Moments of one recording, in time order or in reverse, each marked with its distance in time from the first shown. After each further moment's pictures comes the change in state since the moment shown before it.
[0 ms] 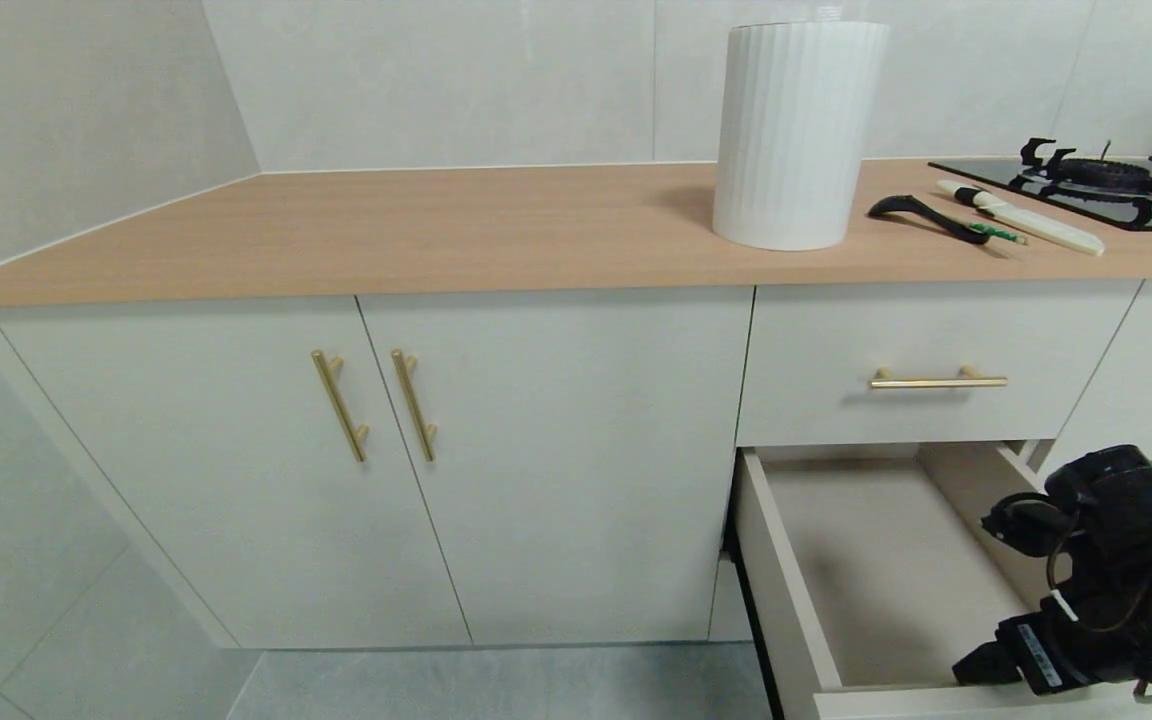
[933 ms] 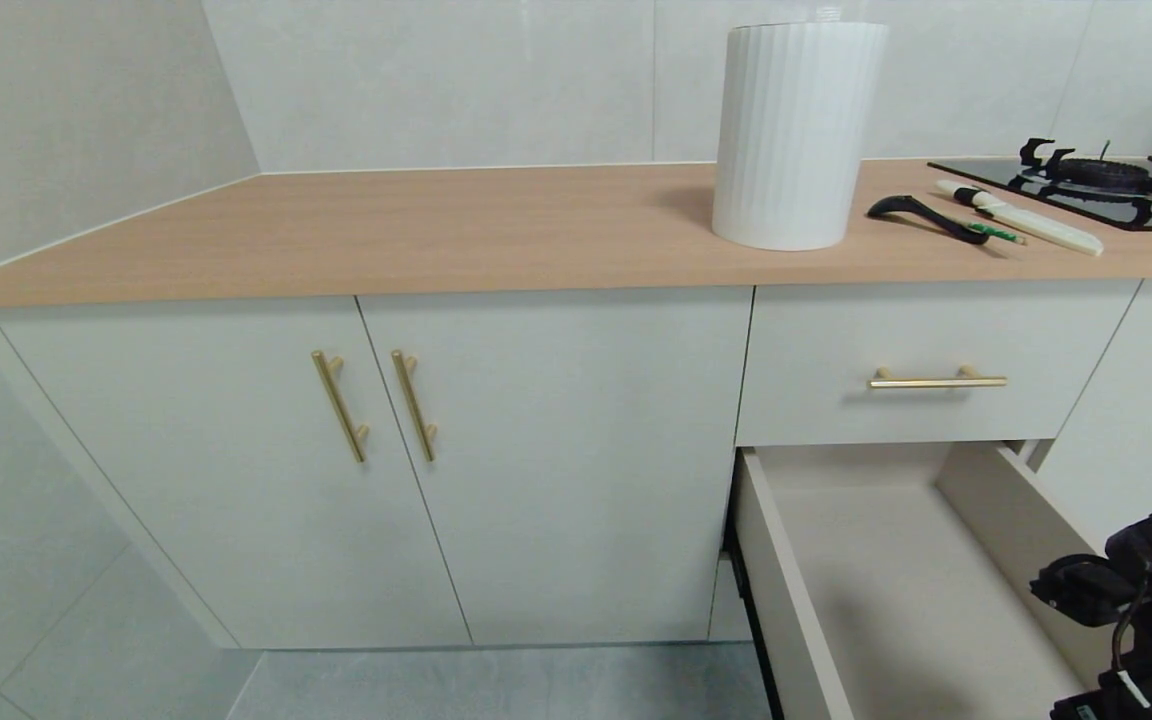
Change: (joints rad) left arm 0.000 0.000 0.000 0.000 0.000 0.000; right arm 0.002 -0.139 0.168 0.006 0.000 -0.002
